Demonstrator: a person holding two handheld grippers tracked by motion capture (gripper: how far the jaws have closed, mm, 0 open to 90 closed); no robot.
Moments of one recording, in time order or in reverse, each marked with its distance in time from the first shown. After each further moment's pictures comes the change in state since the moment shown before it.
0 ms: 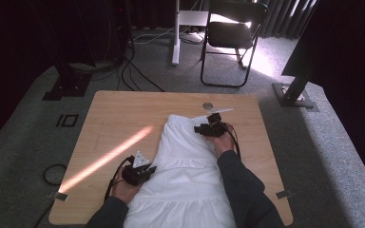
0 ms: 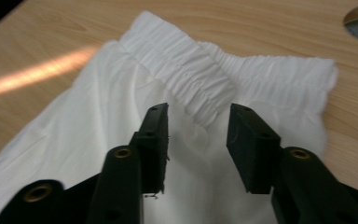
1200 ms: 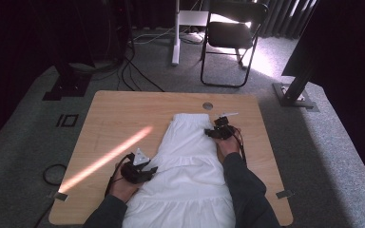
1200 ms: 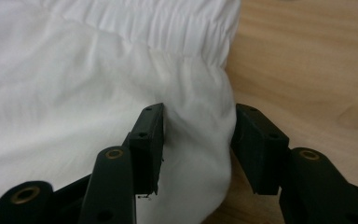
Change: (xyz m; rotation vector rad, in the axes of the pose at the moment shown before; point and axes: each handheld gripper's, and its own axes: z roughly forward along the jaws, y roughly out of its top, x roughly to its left) left arm 0.001 0.021 -0.017 -0.005 0.010 0.013; right arm -0.043 -0.026 0.009 0.022 -0.182 0.015
